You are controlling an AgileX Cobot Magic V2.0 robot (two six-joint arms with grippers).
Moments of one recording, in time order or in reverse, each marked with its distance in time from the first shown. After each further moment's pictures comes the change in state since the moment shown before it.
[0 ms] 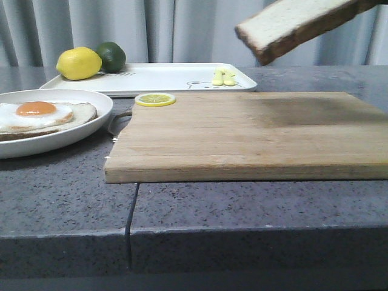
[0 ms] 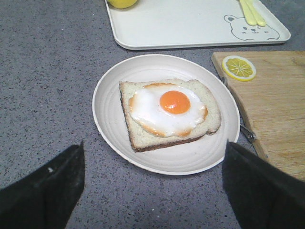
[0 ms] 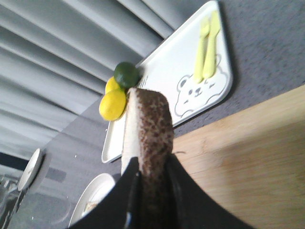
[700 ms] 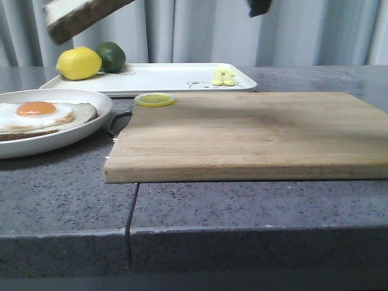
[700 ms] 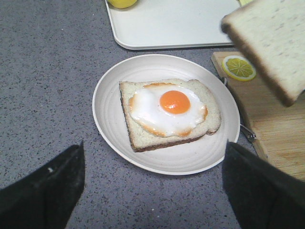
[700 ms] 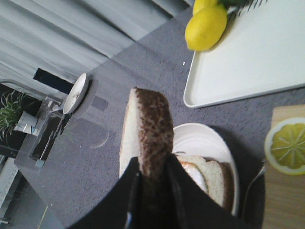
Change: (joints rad) left arm 0.000 0.000 0.000 0.000 0.000 0.000; right arm 0.601 0.354 -0.421 0.034 -0.278 0.087
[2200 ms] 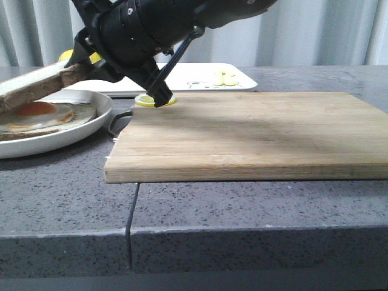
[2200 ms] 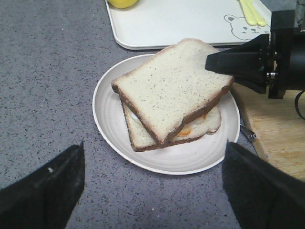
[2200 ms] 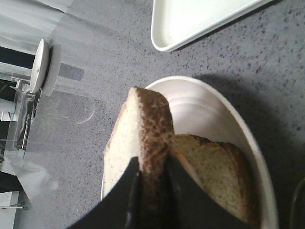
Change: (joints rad) left arm 0.000 0.000 0.000 0.000 0.000 0.000; right arm 0.134 0.388 -0.245 0.007 -0.069 0.156
